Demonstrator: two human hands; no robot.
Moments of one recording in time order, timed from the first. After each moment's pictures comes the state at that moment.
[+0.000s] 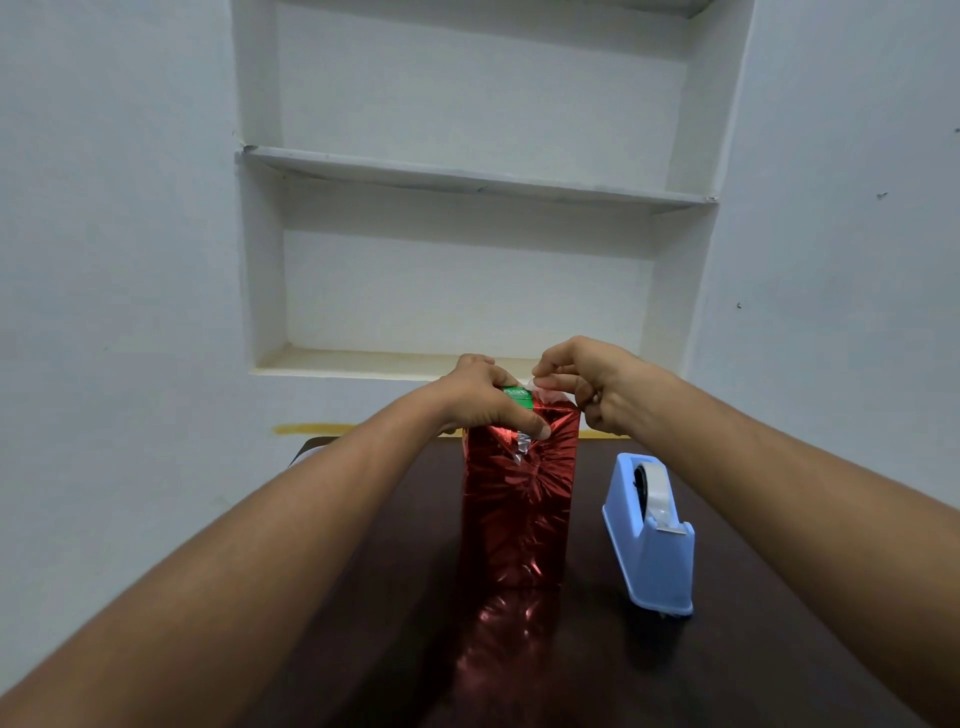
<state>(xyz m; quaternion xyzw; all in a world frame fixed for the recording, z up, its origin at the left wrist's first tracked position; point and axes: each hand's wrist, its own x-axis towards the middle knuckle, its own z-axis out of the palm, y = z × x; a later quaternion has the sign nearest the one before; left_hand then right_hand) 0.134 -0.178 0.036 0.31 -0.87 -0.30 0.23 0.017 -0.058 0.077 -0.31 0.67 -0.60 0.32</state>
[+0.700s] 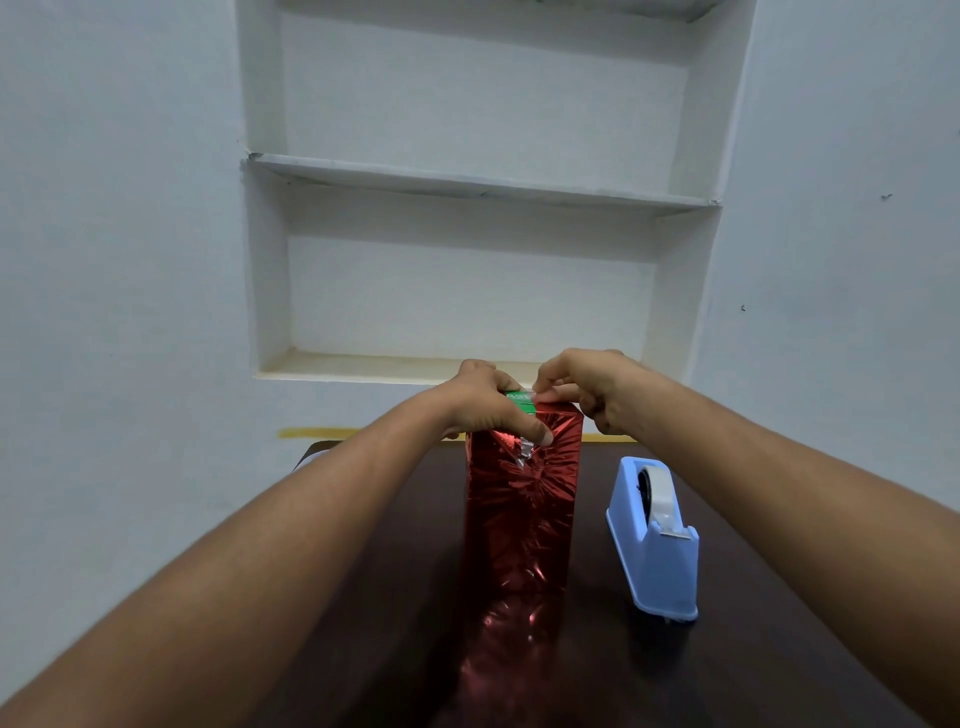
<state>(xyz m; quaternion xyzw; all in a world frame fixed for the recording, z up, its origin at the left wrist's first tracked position) 0.129 -0.183 0.037 0.33 -0.88 -0.28 0.21 0.003 -0.076 0.075 -0.33 0.74 -0.52 0.27</state>
